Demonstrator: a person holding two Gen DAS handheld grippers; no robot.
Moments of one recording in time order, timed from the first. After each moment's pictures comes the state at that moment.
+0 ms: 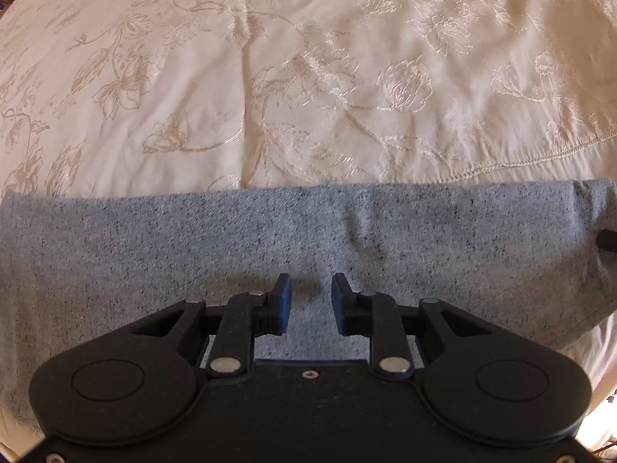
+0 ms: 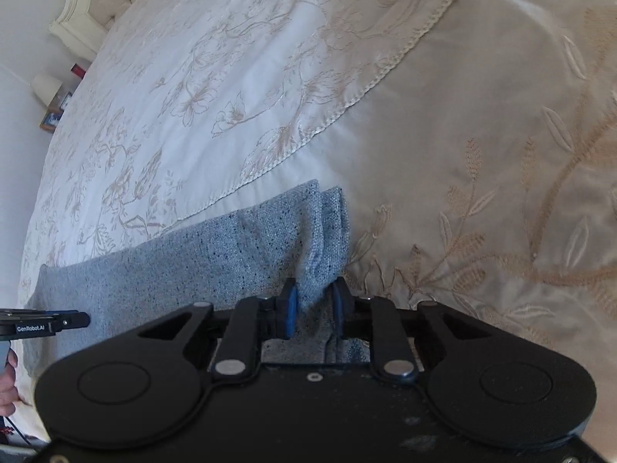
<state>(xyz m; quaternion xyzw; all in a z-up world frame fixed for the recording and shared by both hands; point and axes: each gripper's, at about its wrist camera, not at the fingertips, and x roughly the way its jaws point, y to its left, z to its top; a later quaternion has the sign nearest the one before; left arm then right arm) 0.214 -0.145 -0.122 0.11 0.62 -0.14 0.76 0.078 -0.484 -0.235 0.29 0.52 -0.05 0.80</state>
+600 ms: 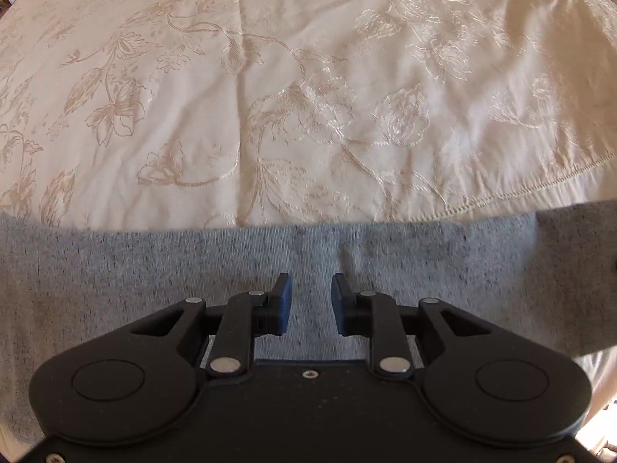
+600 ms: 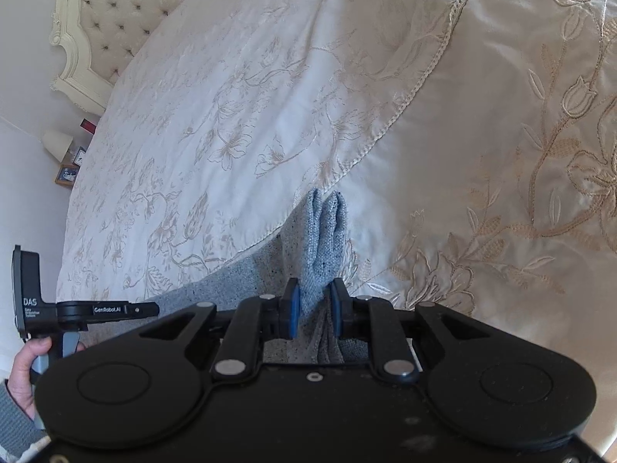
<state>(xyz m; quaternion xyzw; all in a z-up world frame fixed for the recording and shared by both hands) 0.221 -0.140 -0.118 0.10 0.61 -0.15 0.77 0.060 -0.467 -0.188 0.34 0.47 -0.06 0.81</state>
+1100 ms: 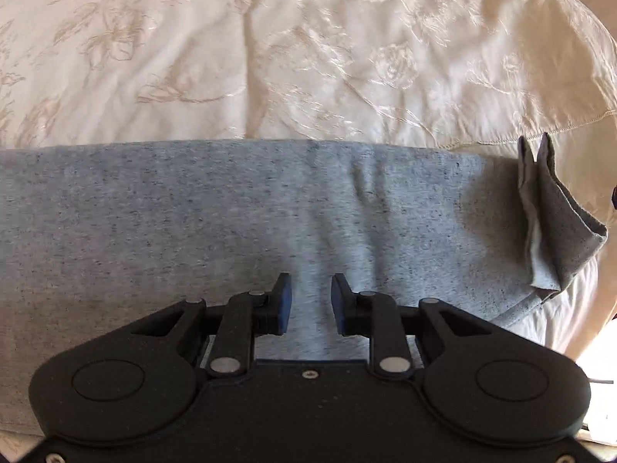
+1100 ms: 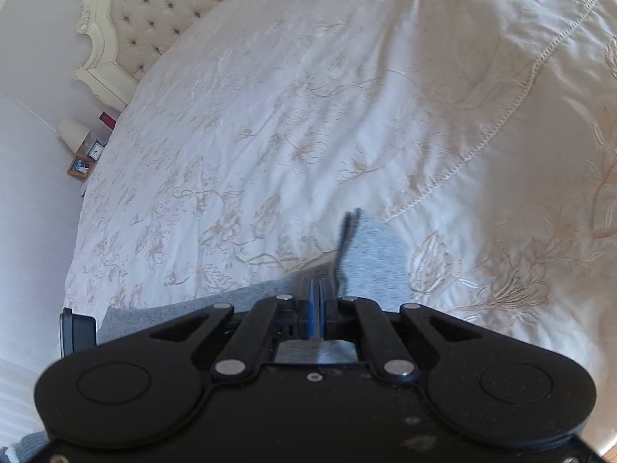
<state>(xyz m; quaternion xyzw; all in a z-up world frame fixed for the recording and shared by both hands) 0.209 -0.083 -0.126 0.04 0.64 -0.21 0.74 0.077 -0.385 -0.120 0.31 0.44 -0.05 0.84</state>
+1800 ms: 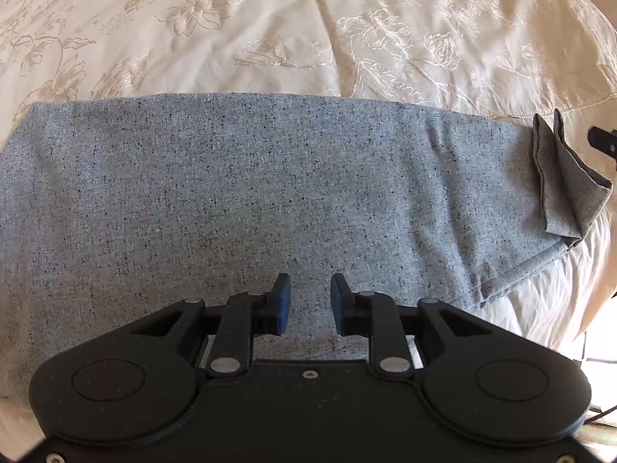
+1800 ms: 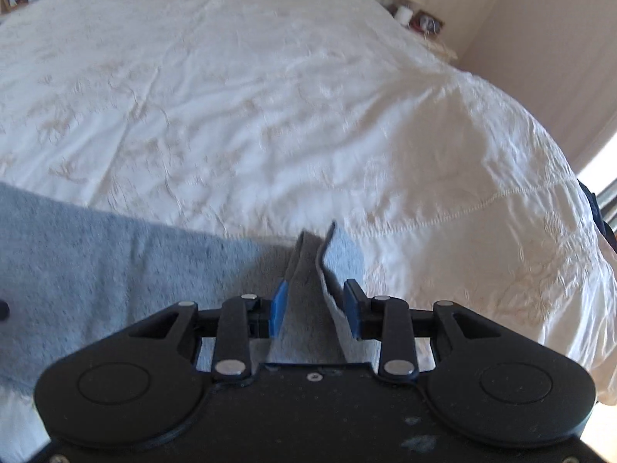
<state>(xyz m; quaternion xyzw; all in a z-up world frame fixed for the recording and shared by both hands) 0.186 -0.015 -0.117 0.05 0.65 -0.20 0.73 0.095 -0.251 -0.116 -0.06 0.47 -0.20 0.86</state>
